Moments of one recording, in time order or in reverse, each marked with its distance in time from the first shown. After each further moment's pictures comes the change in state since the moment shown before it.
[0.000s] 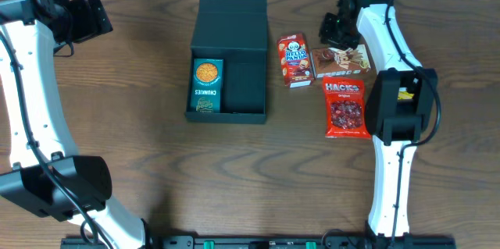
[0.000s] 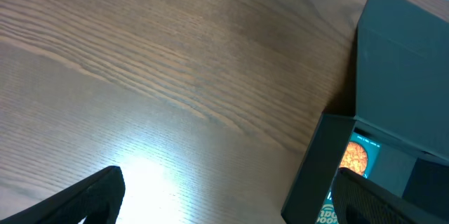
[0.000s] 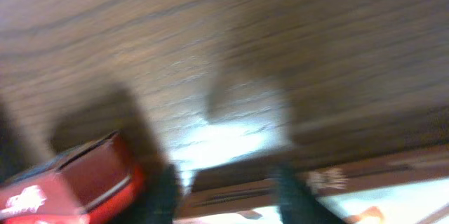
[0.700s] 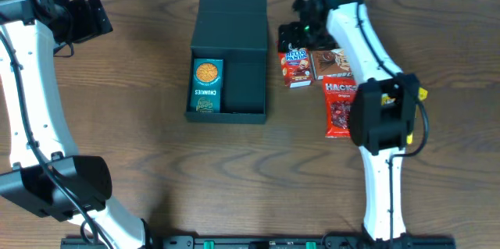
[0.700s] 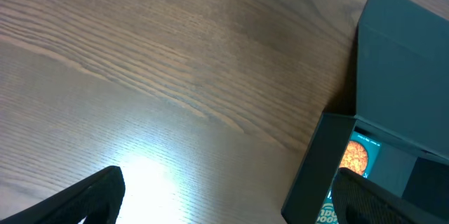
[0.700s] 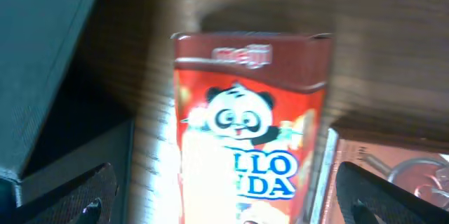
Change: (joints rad) left arm 0.000 0.000 0.000 -0.003 0.000 0.001; right arm 0.180 -0.078 0.000 -0.117 0.017 -0.301
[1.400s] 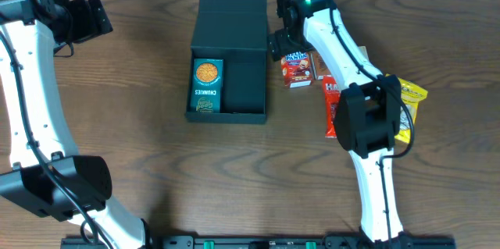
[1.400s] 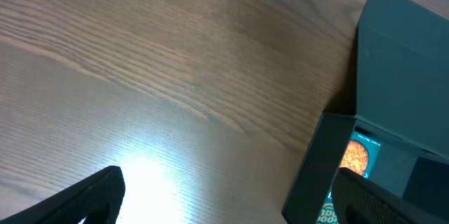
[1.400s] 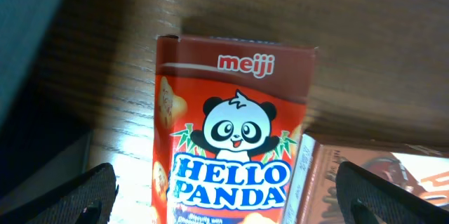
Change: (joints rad) left arm 0.000 0.000 0.000 0.000 0.000 0.003; right arm 0.090 0.022 0.000 0.015 0.270 -0.021
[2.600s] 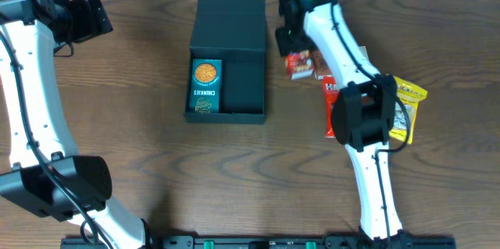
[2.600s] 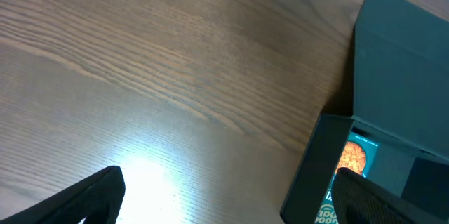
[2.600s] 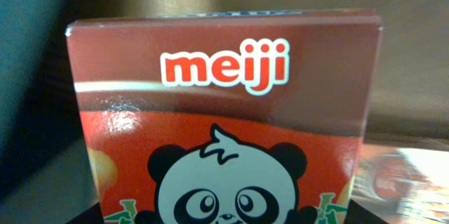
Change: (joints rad) left arm 0.000 0.000 0.000 0.004 0.000 0.000; right arm -0.025 0.082 0.249 -0.172 -0.056 0.033
